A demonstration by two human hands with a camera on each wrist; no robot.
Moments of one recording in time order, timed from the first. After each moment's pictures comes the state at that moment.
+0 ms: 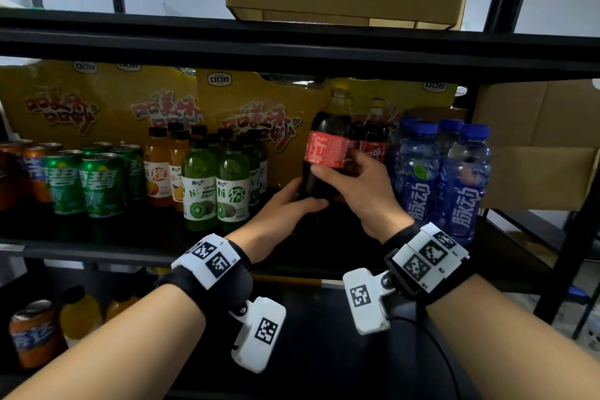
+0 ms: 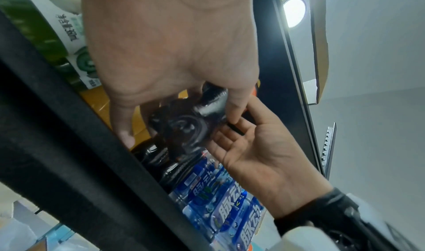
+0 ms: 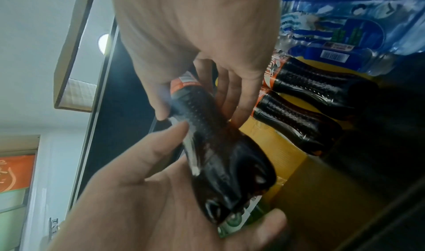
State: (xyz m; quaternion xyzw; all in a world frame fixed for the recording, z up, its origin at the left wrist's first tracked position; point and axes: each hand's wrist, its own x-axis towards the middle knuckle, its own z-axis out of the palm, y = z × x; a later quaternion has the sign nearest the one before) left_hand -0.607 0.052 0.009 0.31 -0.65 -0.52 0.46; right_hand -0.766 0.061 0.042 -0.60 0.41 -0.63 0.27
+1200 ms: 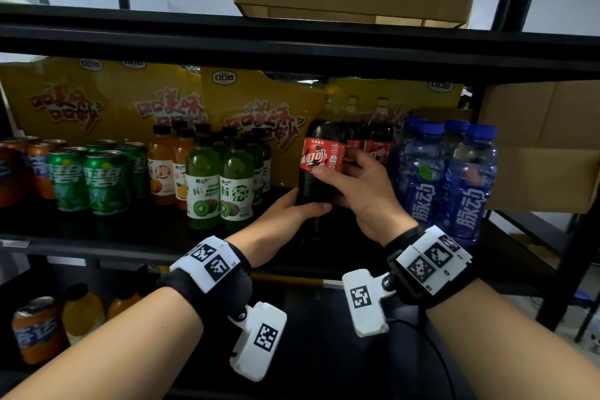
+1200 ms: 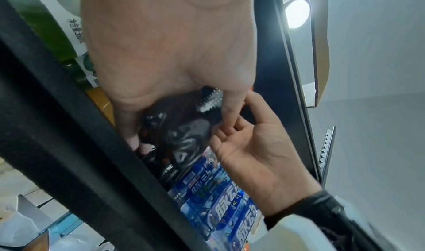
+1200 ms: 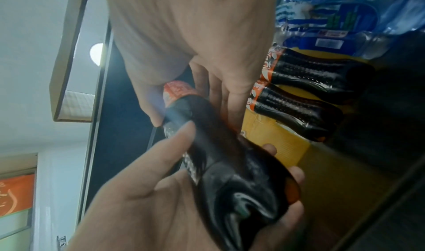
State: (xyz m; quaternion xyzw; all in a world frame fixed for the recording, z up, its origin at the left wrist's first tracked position) left_hand -0.603 0.062 0.008 0.32 -0.63 -0.55 0.44; right_hand -0.760 0.062 0.040 -0.56 0.39 -0.64 0.35
